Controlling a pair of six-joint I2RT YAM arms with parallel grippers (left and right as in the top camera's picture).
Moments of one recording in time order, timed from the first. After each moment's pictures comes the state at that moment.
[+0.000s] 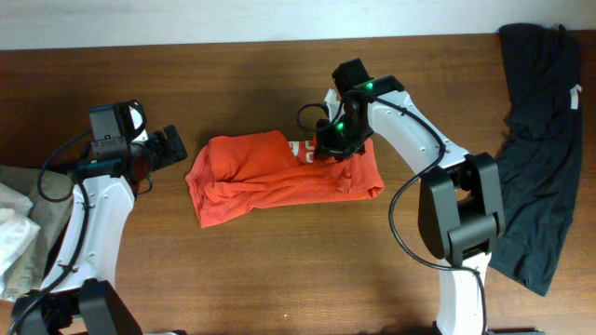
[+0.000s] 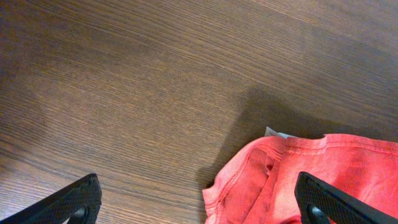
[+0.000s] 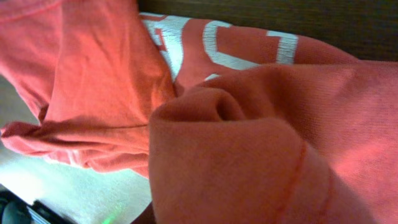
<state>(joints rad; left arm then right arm) 0.15 1.56 1.11 -0.49 0.03 -0.19 0.33 2.18 1.78 -1.02 -0.46 0.31</state>
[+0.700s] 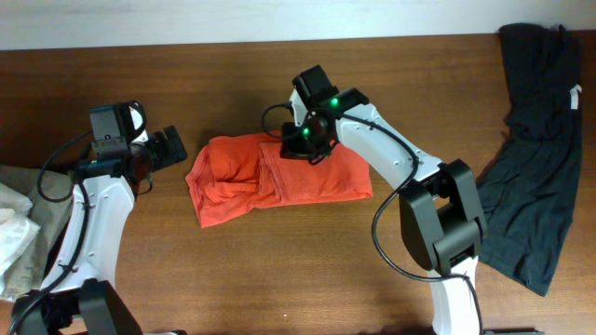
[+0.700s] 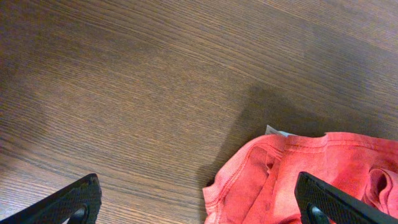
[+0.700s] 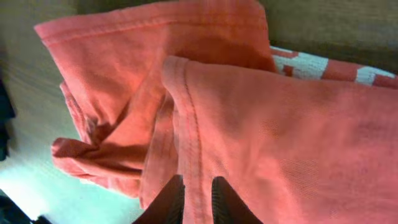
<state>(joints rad) 0.15 1.56 1.11 -0.49 0.04 -0.19 0.48 2.18 1.78 -0.82 -0.44 0.42</state>
